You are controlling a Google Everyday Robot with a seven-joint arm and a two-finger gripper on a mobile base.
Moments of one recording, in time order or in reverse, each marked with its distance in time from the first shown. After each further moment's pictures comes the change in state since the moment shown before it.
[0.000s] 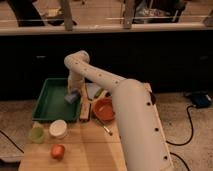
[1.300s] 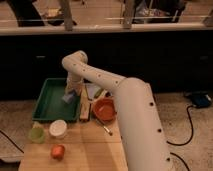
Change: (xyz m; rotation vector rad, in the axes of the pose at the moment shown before) arm -0.009 -0.001 -0.005 -0.027 0.029 -0.053
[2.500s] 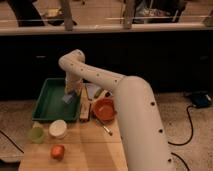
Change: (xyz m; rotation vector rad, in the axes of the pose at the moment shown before) arm -0.009 0.002 -0.010 -0.047 0.014 -0.016
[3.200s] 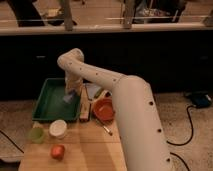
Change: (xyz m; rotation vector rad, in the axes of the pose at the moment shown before) arm -0.002 0.000 -0.006 -0.034 0.001 -0.004
